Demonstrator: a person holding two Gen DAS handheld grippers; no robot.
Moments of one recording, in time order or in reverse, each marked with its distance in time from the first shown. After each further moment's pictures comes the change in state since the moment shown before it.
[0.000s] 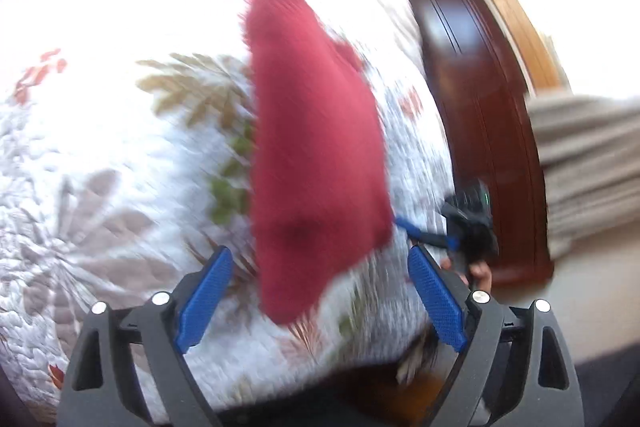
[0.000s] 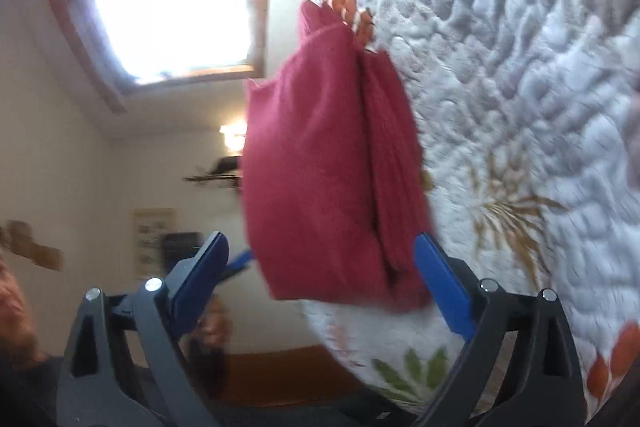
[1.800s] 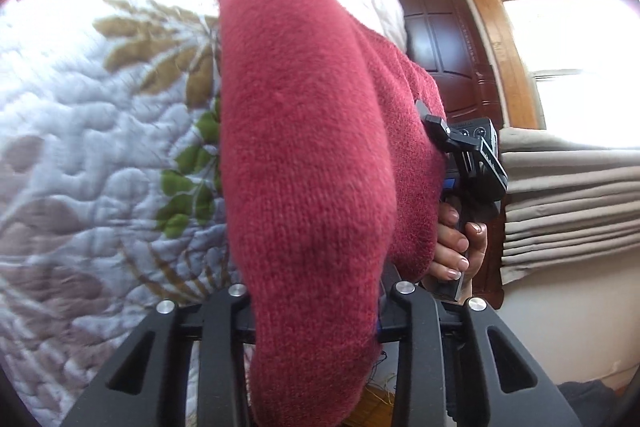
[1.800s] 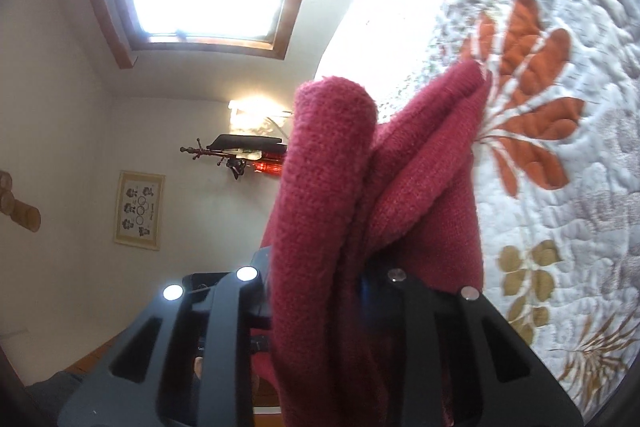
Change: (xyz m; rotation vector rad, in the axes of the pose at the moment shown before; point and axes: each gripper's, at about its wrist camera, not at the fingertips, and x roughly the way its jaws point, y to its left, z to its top) left arm 0.017 0.019 -0.011 -0.090 0.037 -0.190; right arm 0.083 0.156 0.061 -0.230 0.043 -0.082
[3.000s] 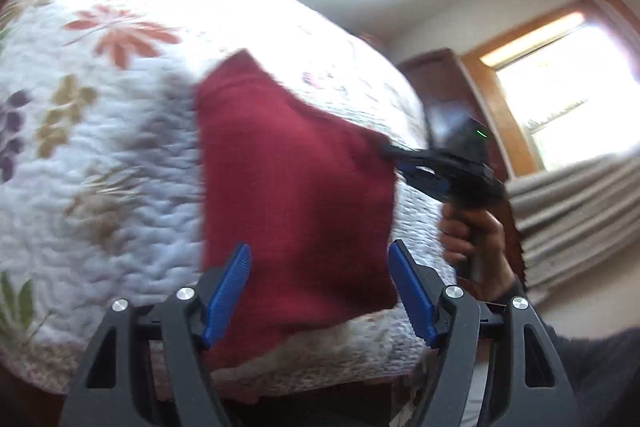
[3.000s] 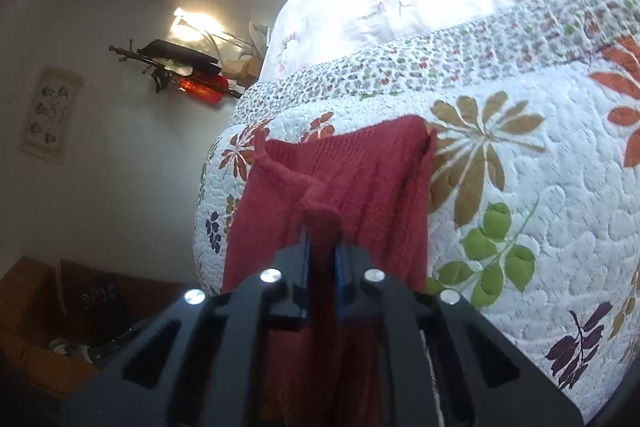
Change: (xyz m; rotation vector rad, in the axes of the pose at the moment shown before) left arm -0.184 0.066 -0.109 0.093 -0.326 0.087; right arm 0.210 0.132 -0.075 -0.274 0.193 -0.378
